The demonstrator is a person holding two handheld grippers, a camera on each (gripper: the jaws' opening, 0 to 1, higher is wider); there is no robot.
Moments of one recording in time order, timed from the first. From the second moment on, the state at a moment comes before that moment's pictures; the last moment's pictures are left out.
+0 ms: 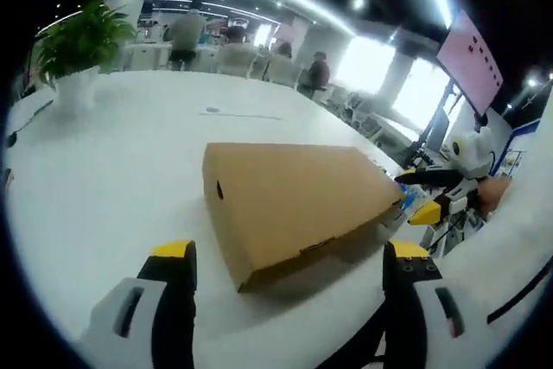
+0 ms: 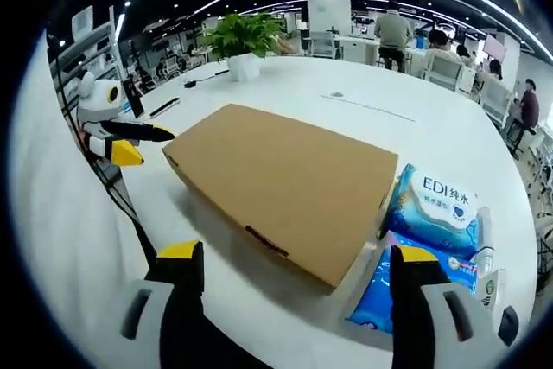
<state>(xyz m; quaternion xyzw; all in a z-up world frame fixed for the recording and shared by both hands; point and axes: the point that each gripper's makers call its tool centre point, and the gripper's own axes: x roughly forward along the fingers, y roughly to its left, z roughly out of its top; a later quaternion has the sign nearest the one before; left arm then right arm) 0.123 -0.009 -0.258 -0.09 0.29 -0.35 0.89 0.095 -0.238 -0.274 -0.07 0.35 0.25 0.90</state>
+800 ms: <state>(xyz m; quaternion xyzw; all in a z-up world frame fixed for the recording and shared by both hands) 0.159 0.009 -0.207 -0.08 0.09 -0.33 0.93 0.126 -0.253 -0.214 -0.10 0.13 0.19 0.97</state>
